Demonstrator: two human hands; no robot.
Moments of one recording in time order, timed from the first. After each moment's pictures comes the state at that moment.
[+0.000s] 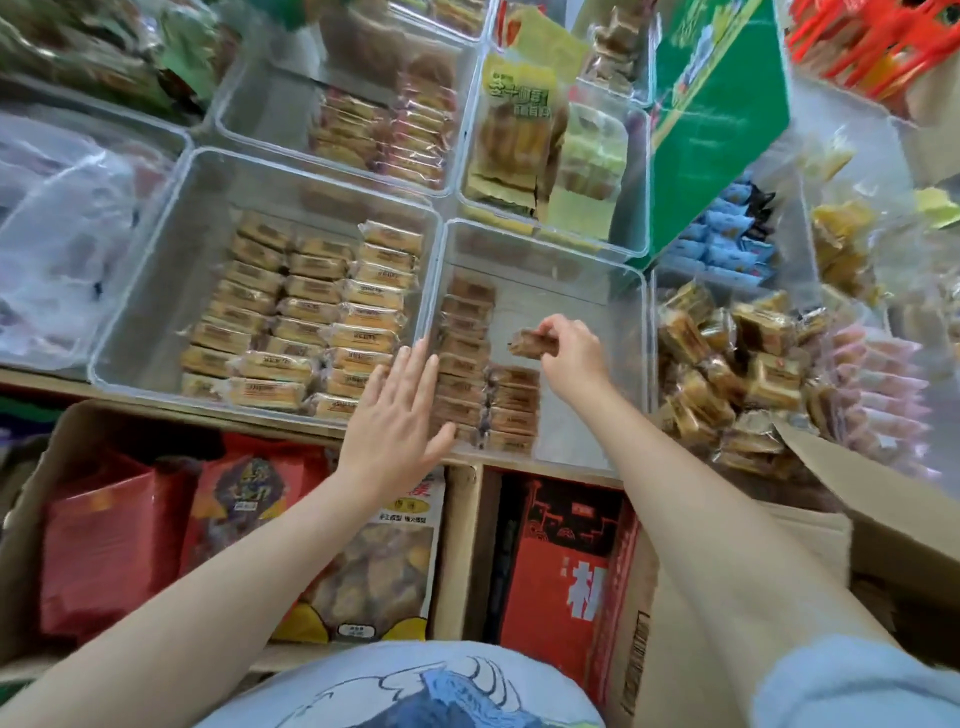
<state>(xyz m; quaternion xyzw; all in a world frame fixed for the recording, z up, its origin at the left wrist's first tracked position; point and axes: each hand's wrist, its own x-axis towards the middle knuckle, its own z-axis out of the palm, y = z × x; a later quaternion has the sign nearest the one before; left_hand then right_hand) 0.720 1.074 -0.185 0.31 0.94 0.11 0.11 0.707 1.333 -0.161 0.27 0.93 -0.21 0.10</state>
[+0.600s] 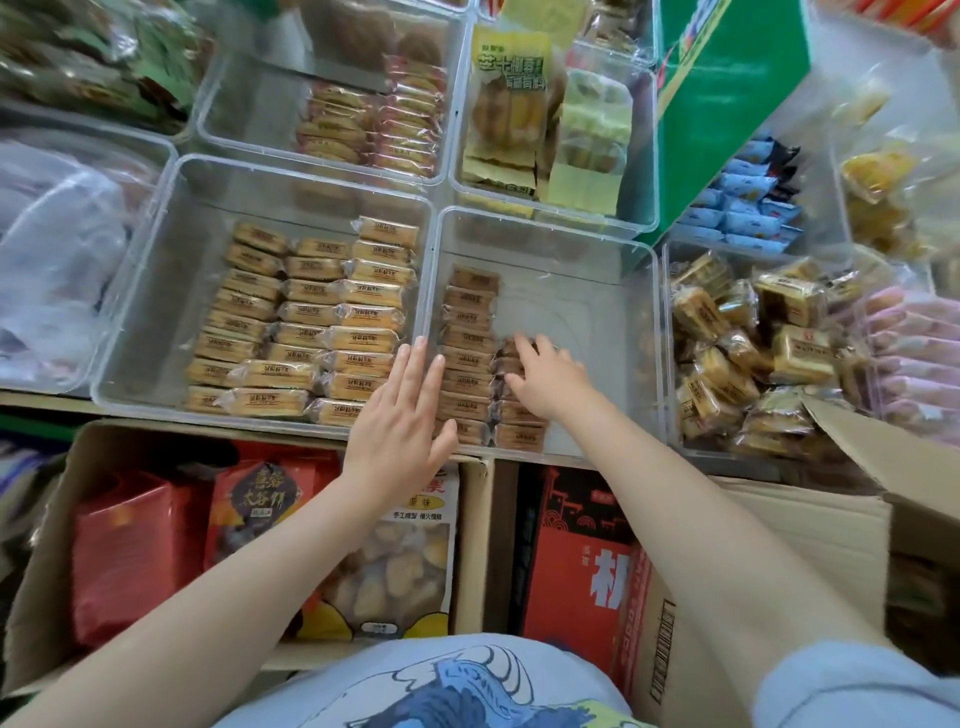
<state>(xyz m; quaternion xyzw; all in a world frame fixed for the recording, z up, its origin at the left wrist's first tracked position) 0.717 1.075 -0.188 0.32 0.93 0.12 0.12 0.716 1.309 -0.185 0.18 0.93 -0.10 0.30</state>
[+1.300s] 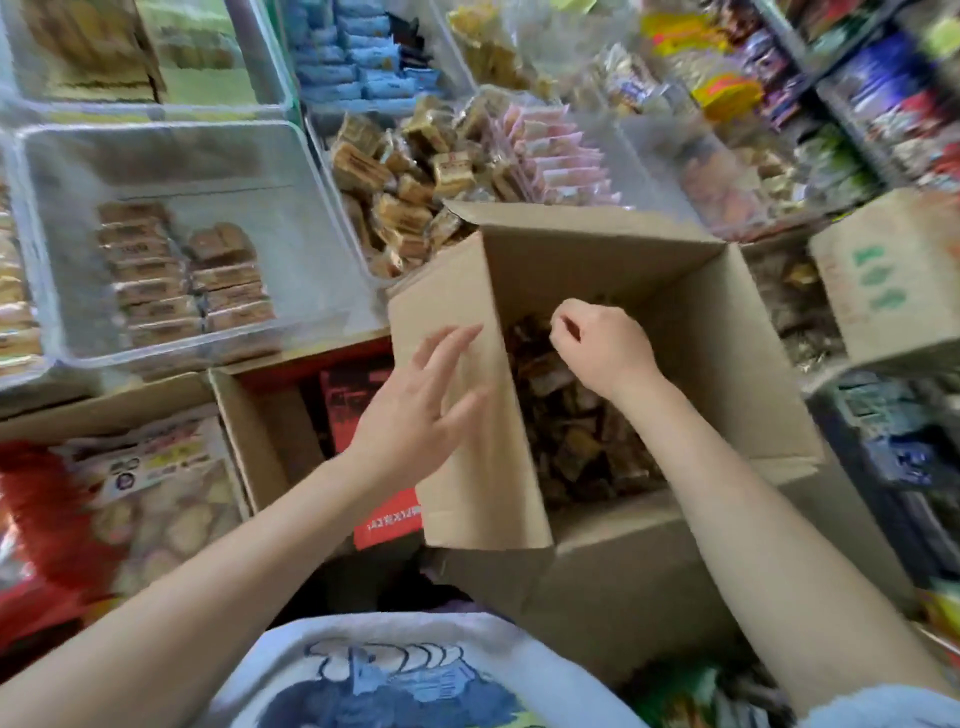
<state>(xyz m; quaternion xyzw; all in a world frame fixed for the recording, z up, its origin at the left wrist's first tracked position) 0.967 1.218 -0.059 0.48 0.72 0.40 0.31 1.097 1.422 -0.018 0.39 0.91 -0.10 0.03</state>
